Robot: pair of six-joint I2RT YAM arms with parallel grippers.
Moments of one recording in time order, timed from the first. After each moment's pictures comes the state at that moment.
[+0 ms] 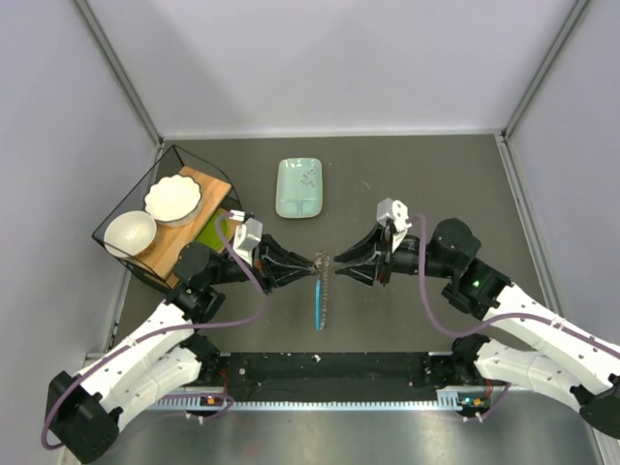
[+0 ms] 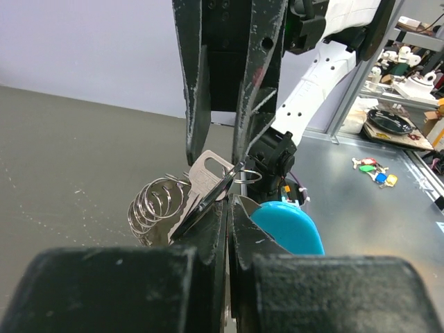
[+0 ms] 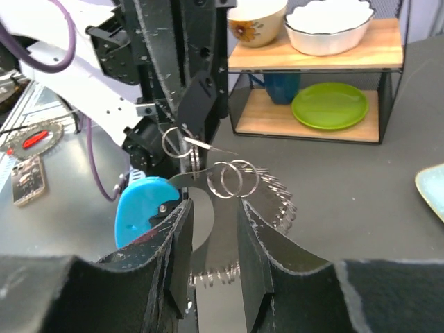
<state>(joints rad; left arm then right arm) -0.60 0.77 0.51 0.59 0.91 -0.44 0.82 0.85 0.77 0.10 -0.58 0.20</state>
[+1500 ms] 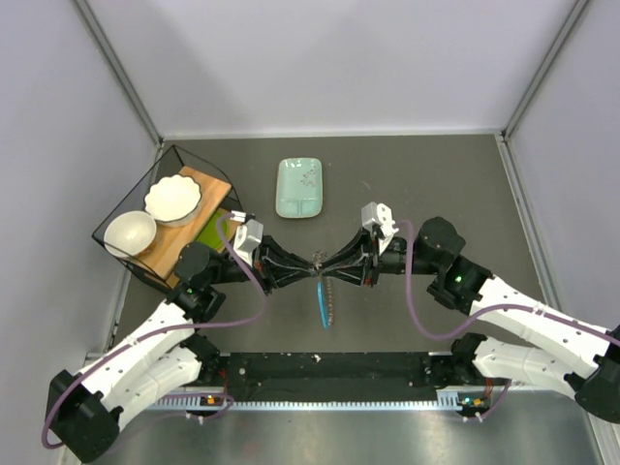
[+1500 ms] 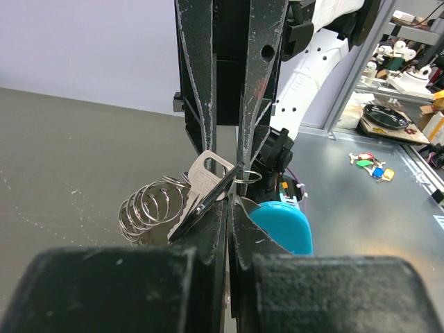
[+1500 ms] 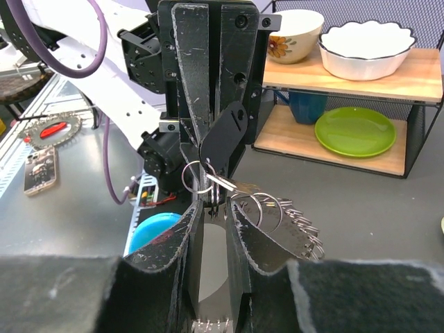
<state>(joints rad) -0.60 0.78 0.51 0.60 0.93 -0.44 0.88 0.95 0.75 0.27 -0.66 0.17</state>
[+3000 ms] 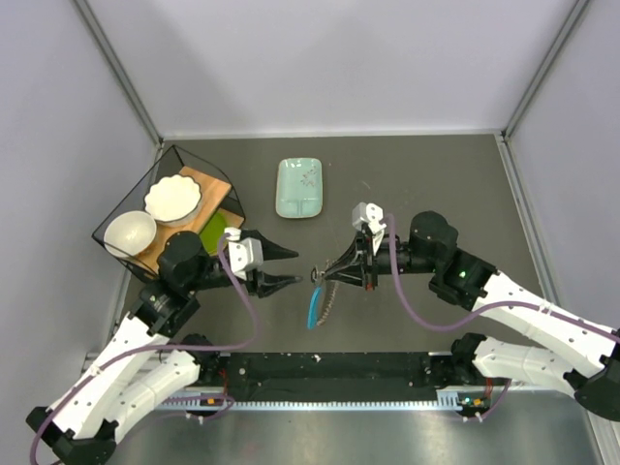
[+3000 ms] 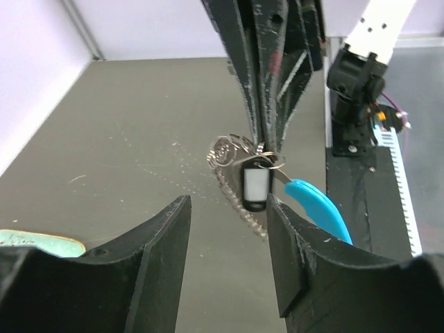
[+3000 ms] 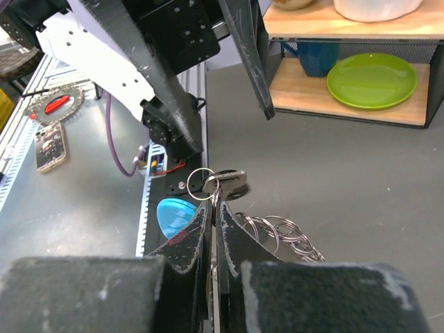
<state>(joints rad) -0.60 0.64 0.77 -0.17 0.76 0.18 0.90 0.96 0.85 0.02 -0.64 0.14</state>
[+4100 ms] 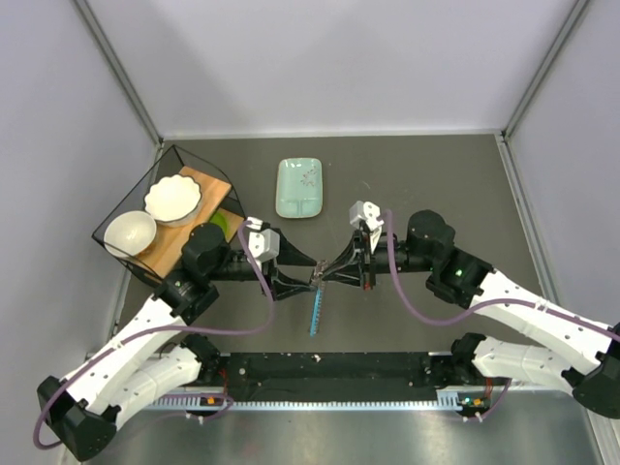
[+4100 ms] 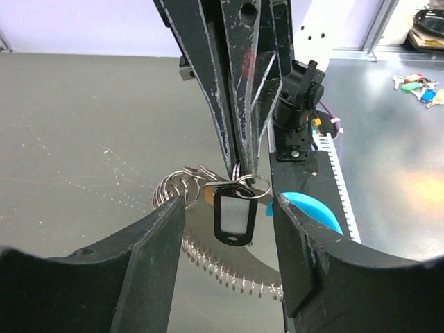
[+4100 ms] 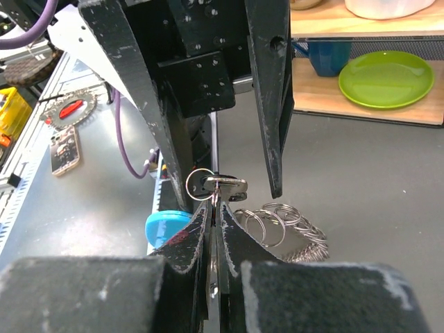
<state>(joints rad) -0.64 0.77 0.71 0.01 0.93 0.03 0.90 0.98 0.85 0.04 -0.67 0.19</state>
